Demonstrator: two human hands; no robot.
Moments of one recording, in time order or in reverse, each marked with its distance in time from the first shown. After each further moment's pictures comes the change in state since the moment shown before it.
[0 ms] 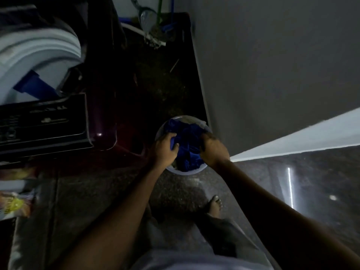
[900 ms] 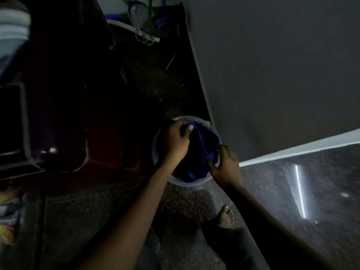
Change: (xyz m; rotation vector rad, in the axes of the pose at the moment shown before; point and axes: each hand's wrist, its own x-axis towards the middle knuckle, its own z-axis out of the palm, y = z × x) left_hand 0.071 0.002 0.048 -0.300 0.111 0.006; right_hand 0.024 0.073 0.121 0.248 0.270 0.128
